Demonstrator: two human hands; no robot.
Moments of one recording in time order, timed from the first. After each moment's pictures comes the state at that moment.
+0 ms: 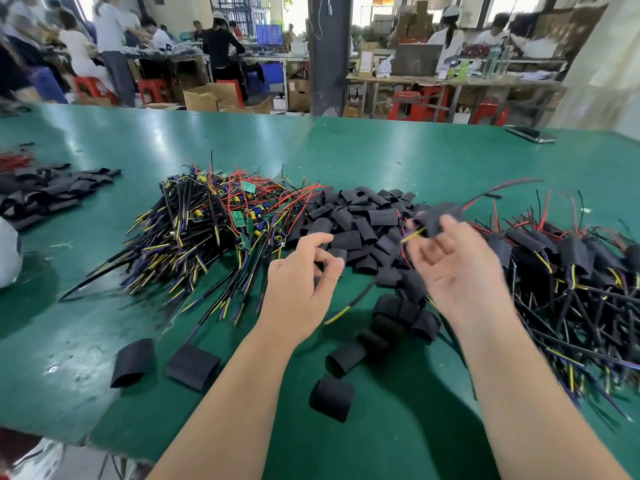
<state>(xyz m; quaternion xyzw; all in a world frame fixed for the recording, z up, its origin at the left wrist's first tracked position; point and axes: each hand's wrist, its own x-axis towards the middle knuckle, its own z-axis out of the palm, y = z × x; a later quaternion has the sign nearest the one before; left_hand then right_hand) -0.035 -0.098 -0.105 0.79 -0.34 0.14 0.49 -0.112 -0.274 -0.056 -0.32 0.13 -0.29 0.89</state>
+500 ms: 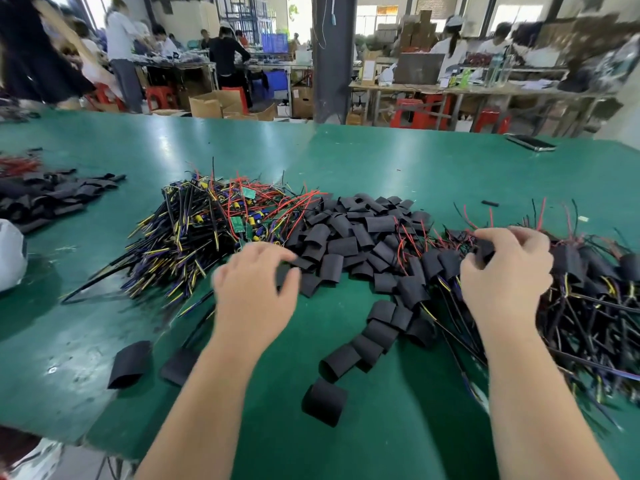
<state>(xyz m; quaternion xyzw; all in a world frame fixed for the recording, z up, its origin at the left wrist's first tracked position) -0.033 -0.064 -0.090 0.91 -0.21 0.24 0.28 -0.133 -0.318 -0.067 -0.82 0.36 -0.39 0.20</state>
